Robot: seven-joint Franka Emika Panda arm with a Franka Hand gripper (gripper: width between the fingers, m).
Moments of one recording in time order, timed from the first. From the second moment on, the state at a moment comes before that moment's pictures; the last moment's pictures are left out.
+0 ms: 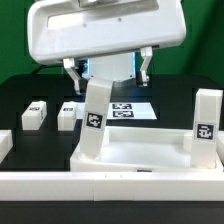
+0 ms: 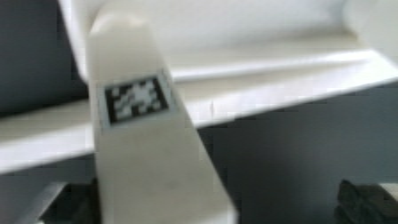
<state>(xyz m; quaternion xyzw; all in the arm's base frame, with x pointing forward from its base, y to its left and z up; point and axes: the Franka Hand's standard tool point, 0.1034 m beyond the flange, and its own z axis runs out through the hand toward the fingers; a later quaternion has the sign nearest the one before) 0.621 -0.046 0.125 -0.98 0.10 -0.14 0.07</state>
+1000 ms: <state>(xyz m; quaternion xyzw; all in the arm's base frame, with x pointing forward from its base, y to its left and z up) 0.621 -0.075 0.119 -0.99 0.10 -0.06 0.06</state>
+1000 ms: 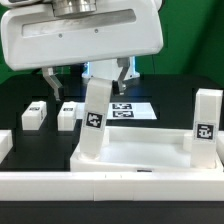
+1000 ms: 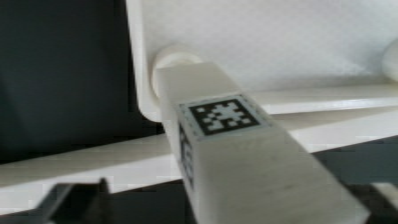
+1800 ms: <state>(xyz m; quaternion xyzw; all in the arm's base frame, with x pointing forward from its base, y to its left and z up) 0.624 -0.068 0.114 -0.87 0.49 -0.05 0.10</state>
